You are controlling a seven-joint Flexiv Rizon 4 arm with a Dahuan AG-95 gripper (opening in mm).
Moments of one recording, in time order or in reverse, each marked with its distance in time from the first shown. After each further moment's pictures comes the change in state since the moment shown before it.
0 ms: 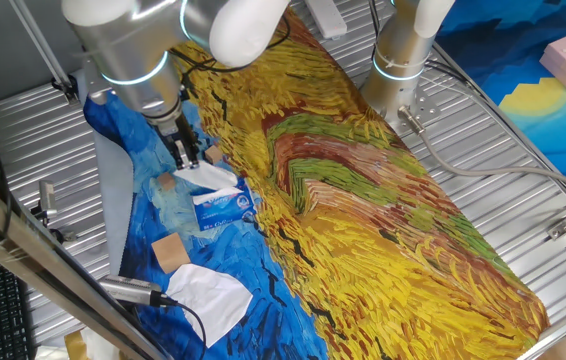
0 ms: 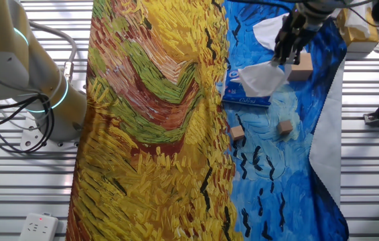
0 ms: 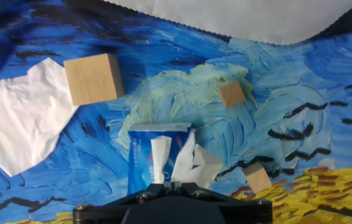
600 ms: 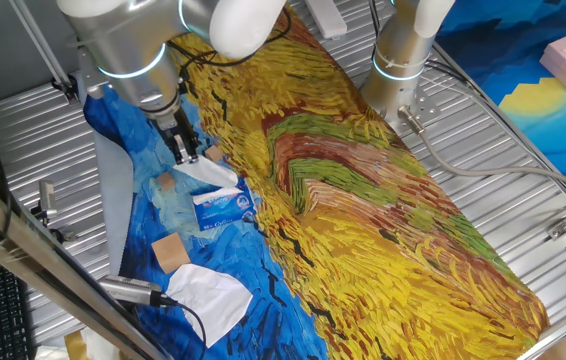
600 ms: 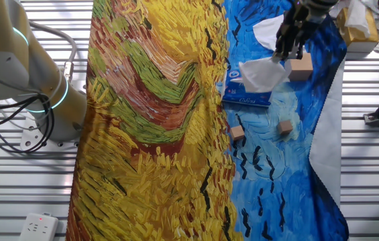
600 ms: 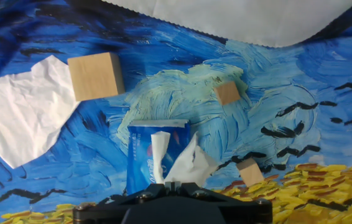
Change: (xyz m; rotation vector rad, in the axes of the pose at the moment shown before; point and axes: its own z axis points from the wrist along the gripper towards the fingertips) arm 0.004 0.000 -0.018 0.016 0.004 -0.016
